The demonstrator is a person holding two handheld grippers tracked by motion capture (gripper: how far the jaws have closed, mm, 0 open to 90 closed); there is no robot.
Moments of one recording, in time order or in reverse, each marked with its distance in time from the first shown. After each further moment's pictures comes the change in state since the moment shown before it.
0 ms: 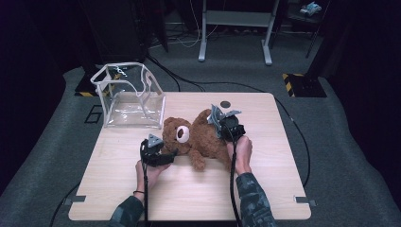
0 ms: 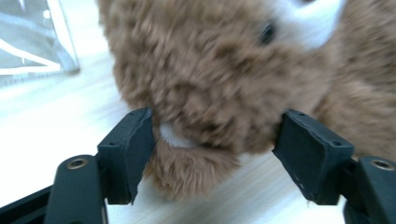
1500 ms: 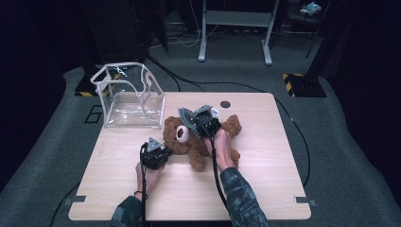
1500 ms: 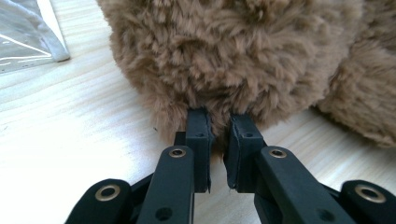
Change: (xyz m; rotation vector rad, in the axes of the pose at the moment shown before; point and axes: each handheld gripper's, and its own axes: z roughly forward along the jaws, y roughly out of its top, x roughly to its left) left arm 0.008 -0.018 0.010 -0.029 -0.004 0.042; right arm 0.069 0.040 -0.004 -0.048 0.071 -0.208
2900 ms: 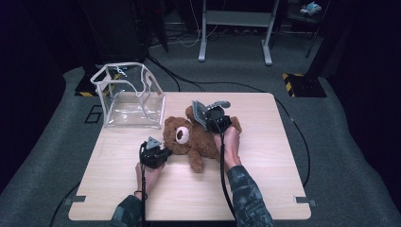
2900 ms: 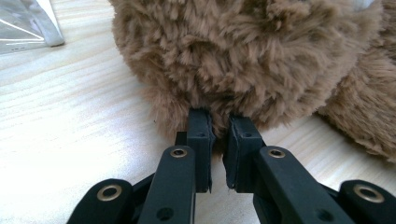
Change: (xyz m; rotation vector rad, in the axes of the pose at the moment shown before) left arm 0.005 0.001 0.002 0.024 -0.034 -0.051; right arm -0.035 -0.007 -0.005 0.030 -0.005 0.145
